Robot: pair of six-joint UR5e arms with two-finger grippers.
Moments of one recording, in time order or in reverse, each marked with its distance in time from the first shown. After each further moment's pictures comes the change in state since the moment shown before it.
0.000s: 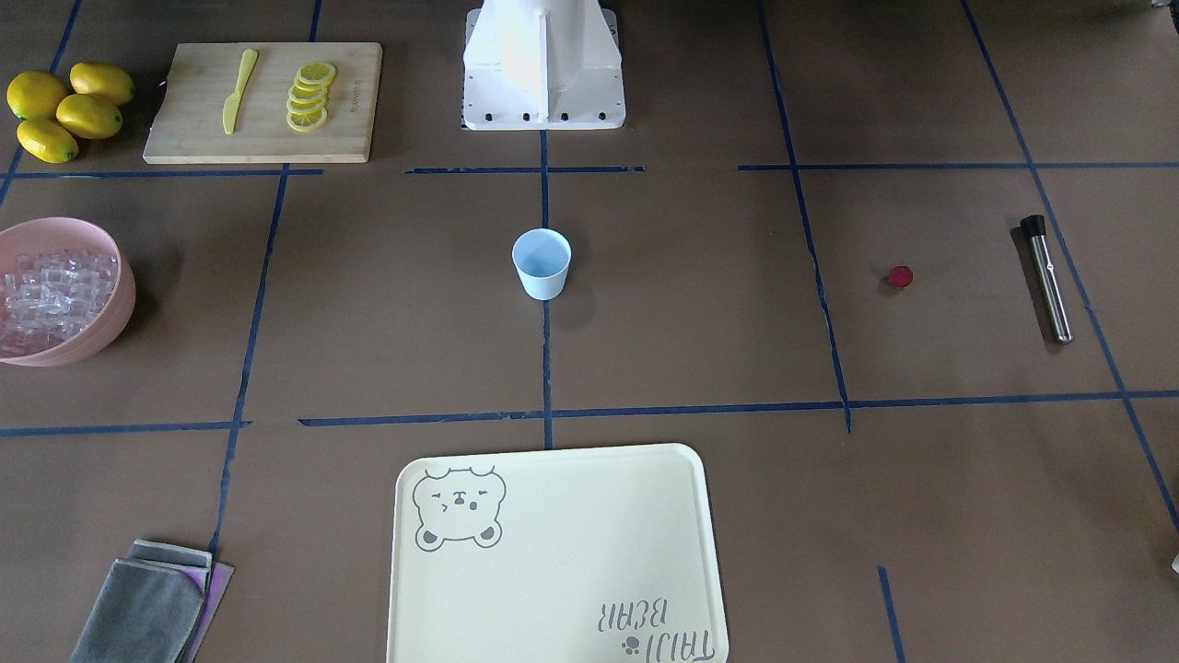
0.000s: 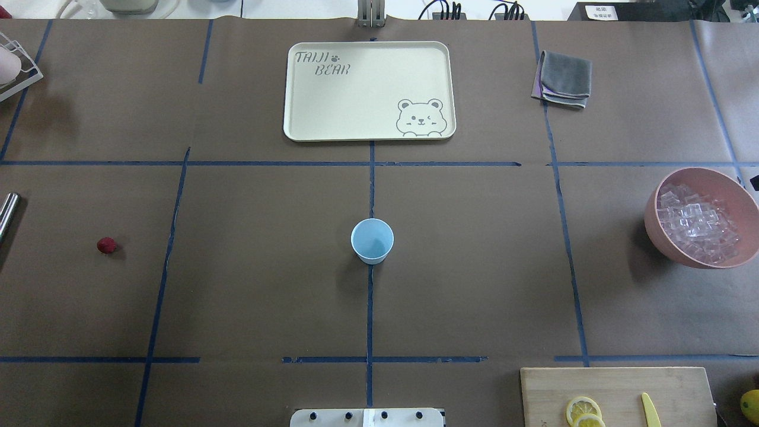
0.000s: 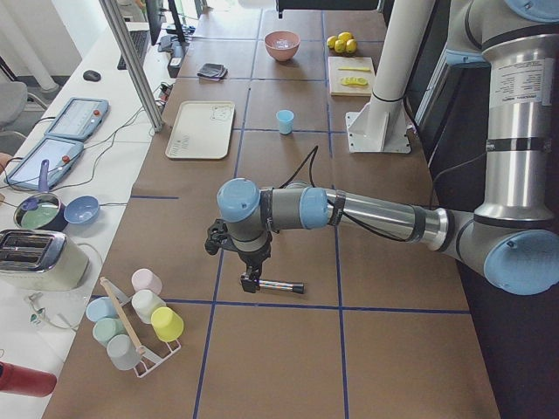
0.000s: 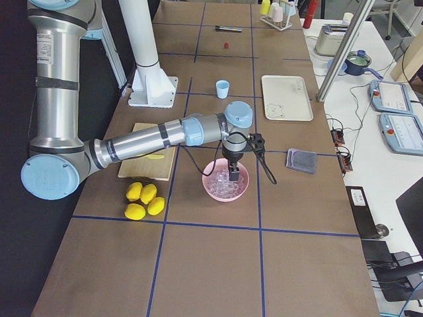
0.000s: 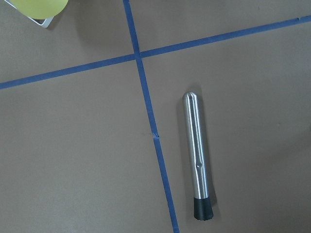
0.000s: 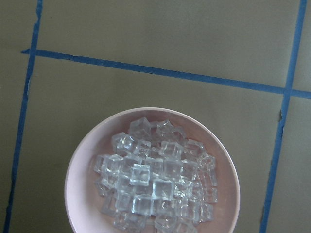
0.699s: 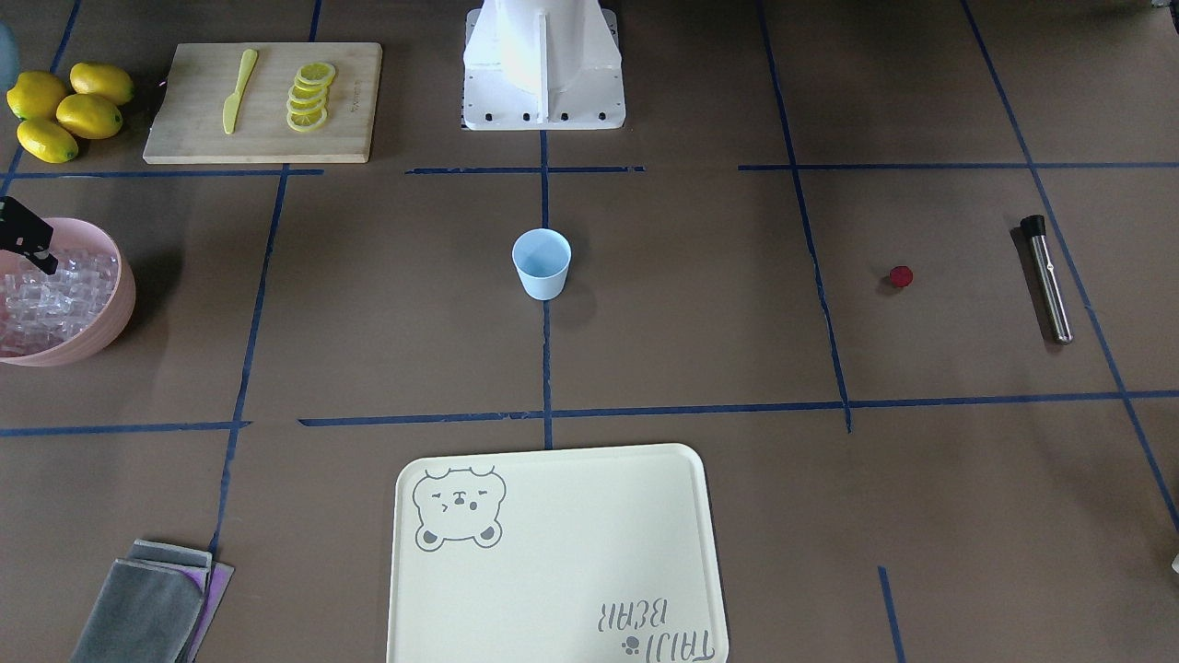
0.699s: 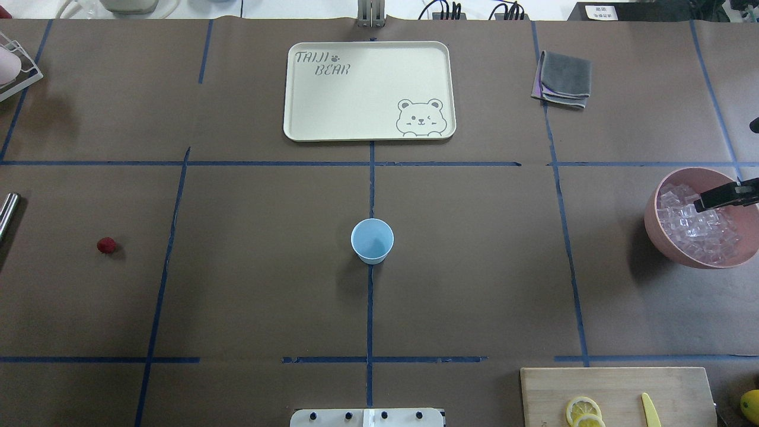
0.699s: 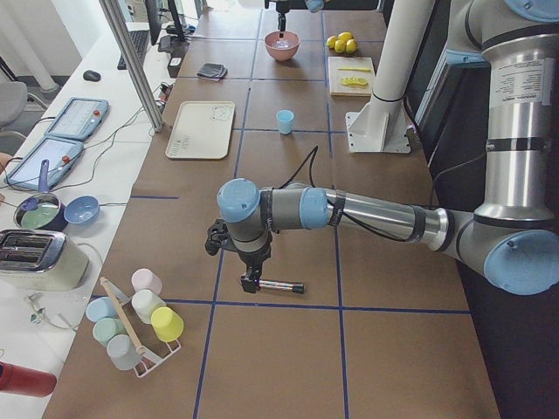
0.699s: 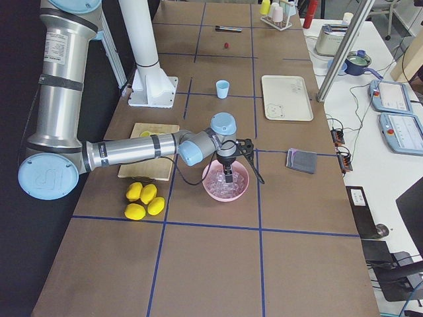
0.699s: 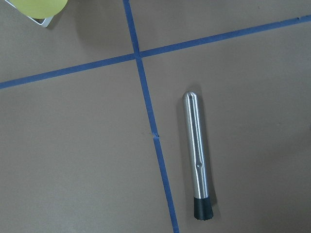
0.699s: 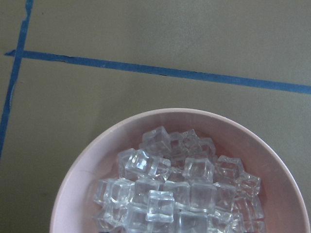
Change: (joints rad) left arm 0.000 0.000 0.001 0.002 0.000 0.000; right arm -0.183 -0.092 -0.109 0.460 -0.119 0.308
